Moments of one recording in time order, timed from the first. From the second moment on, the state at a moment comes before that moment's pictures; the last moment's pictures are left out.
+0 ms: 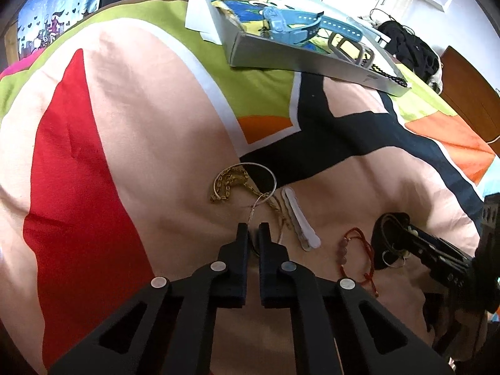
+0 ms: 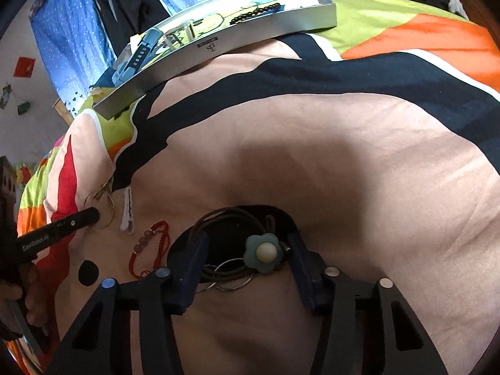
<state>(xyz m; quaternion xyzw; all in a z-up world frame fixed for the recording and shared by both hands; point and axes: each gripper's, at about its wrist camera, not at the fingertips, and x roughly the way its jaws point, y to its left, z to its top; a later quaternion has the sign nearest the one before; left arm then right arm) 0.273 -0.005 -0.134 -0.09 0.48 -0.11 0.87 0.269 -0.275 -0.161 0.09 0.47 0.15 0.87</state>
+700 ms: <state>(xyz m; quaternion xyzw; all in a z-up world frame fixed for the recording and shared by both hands) 0.230 -0.047 -0.118 -0.05 0.49 -0.20 0.85 0.258 -0.273 -0.153 0.05 0.46 0.14 0.87</state>
